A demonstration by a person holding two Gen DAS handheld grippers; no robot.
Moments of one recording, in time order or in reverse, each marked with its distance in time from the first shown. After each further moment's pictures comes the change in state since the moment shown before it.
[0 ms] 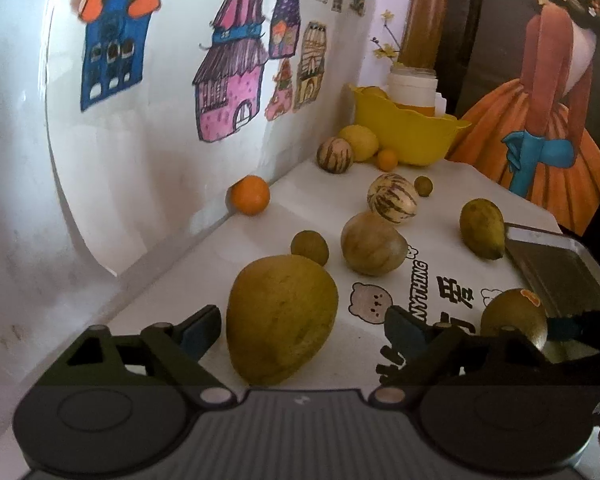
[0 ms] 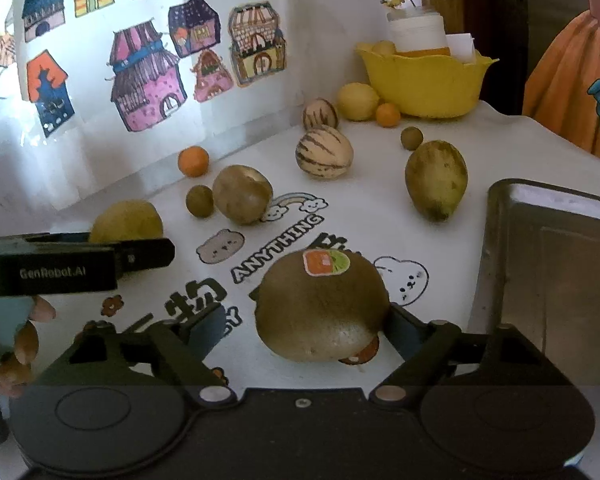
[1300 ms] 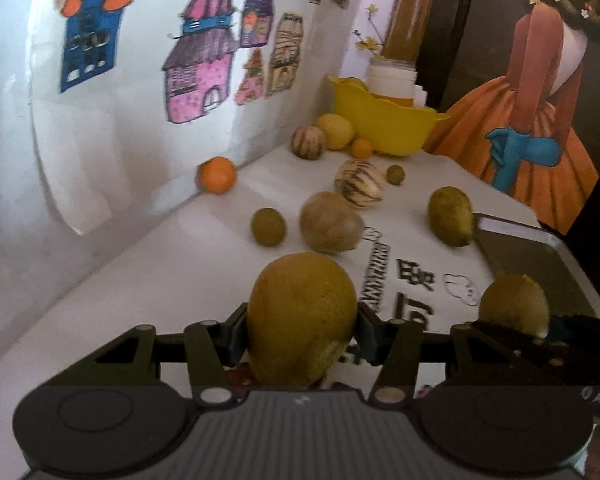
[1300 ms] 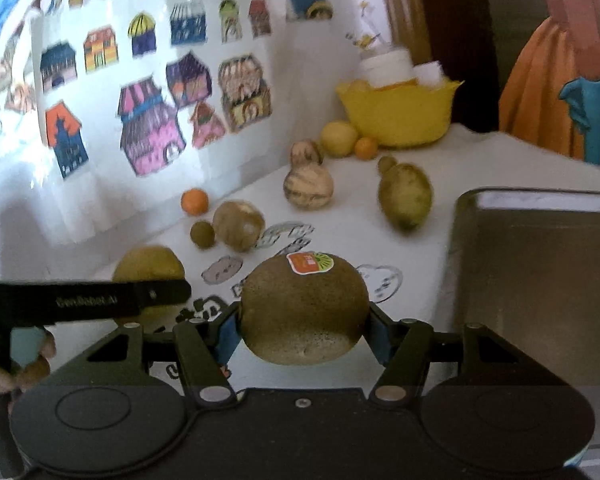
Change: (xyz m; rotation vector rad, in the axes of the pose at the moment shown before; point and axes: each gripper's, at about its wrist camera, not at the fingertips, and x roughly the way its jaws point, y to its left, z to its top) left arm -0.012 -0.026 -0.010 -0.016 0.018 -0.044; right arm -0.042 -0.017 -0.022 0.074 -0.142 0.003
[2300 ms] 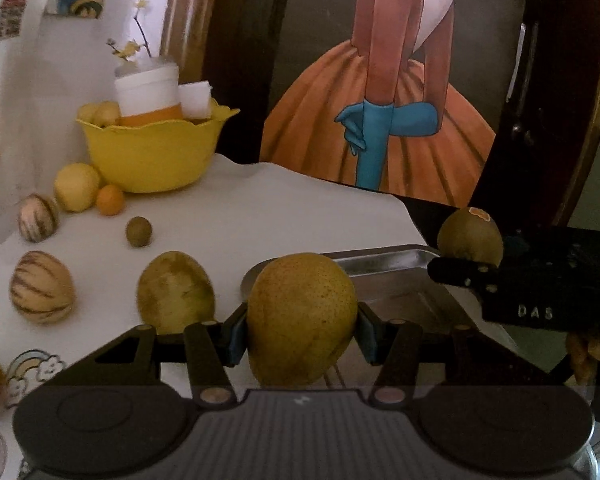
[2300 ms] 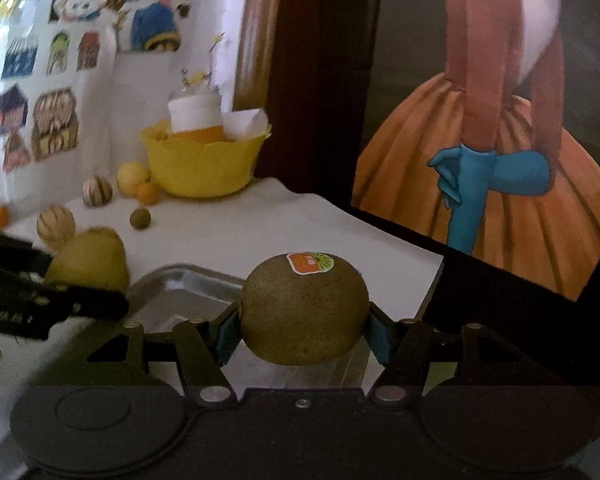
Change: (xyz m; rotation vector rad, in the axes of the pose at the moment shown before) left arm 0.113 -0.200 0.049 0.242 -0.018 -0.279; right arm 0.003 -0.223 0.053 -0.234 -0.065 -0.301
